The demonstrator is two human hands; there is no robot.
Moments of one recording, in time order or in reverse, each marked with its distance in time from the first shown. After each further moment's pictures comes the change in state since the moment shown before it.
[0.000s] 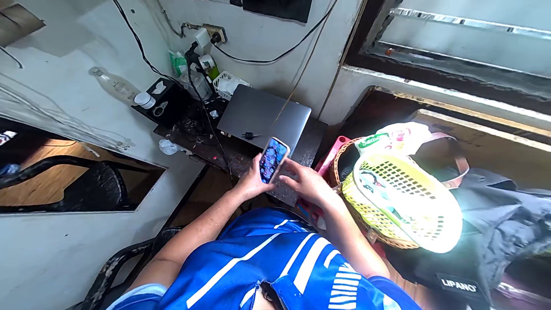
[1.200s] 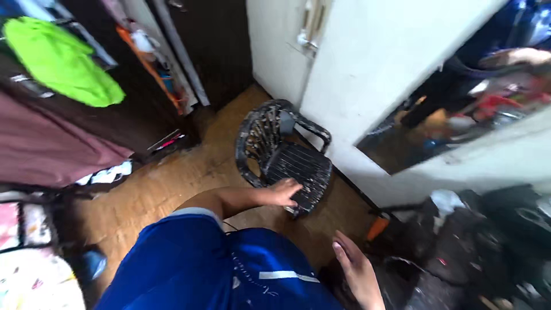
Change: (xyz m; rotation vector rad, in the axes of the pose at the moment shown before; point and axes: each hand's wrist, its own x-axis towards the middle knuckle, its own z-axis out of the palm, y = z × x) left_hand -0.428 -0.204 0.199 -0.218 0.887 -0.786; right_hand -0.074 -0.114 0.244 -0.240 -0.979 -0.662
